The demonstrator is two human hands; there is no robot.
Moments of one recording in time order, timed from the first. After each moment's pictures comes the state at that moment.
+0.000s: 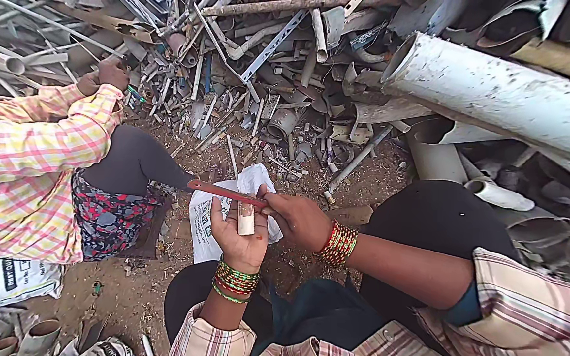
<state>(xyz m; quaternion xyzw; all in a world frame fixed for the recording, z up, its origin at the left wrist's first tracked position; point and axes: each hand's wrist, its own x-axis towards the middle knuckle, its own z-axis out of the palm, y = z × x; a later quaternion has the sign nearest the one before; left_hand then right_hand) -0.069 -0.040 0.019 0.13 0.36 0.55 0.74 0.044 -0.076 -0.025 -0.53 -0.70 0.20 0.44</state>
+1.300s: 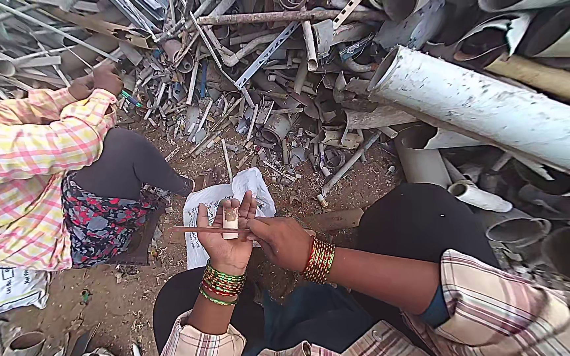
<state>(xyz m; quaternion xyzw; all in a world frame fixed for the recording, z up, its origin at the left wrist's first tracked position) -0.085 -0.036 0.012 0.13 0.34 0.55 0.75 0.025 -0.089 -0.030 -0.48 -0.74 0.21 0.42</state>
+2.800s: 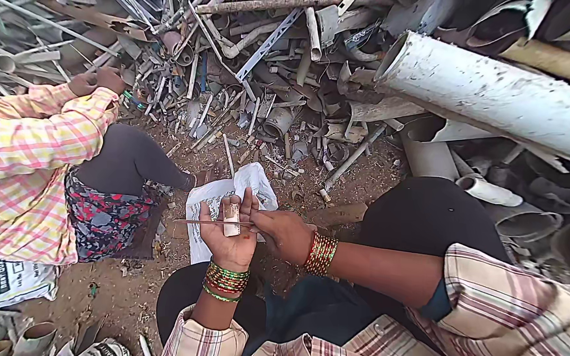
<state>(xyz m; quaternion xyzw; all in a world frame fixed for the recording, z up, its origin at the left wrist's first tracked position) -0.085 -0.038 0.011 0.10 0.33 0.56 0.75 0.020 -0.086 -0.041 -0.49 -0.72 0.18 0.47</state>
